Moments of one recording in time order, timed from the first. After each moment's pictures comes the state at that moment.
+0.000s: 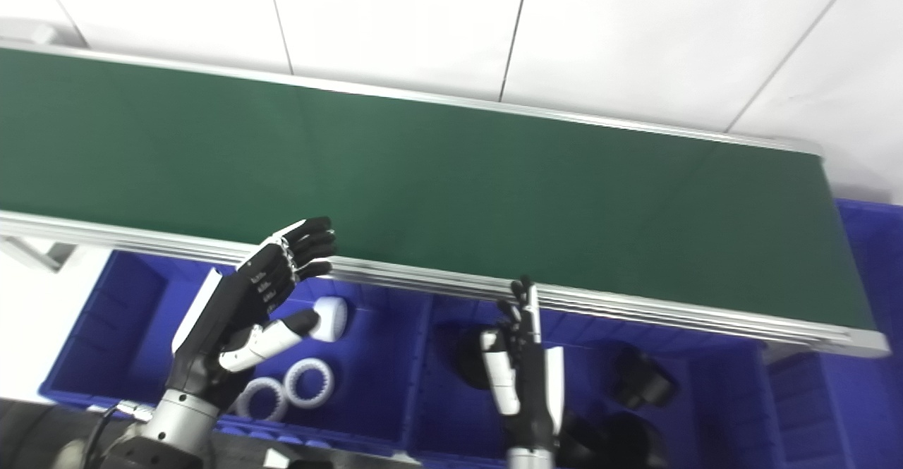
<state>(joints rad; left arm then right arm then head) 0.38 0.01 -0.21 -0.49 0.07 0.16 -0.21 0.43 0.15 0.18 0.02 -0.29 -0.28 -0.23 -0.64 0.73</state>
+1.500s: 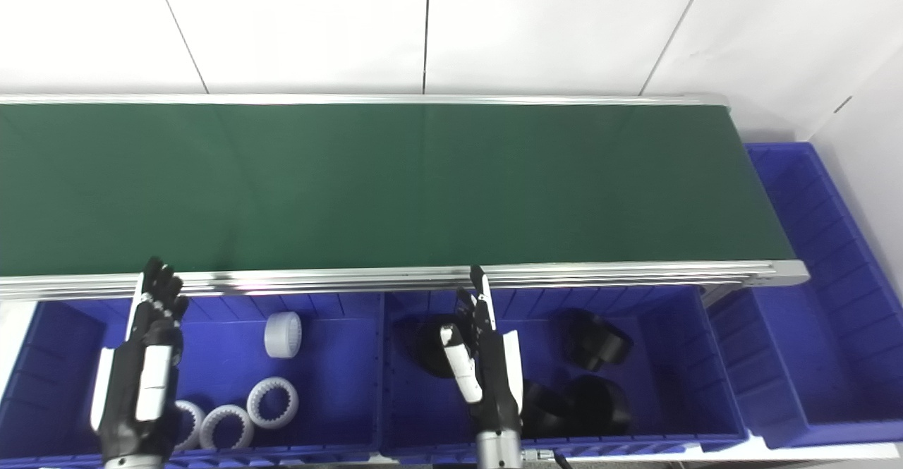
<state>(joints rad) 0.40 -0.05 -0.08 -0.18 -0.01 -0.22 -0.05 0.43 0.13 0.20 0.11 -0.24 -0.40 -0.27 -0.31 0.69</state>
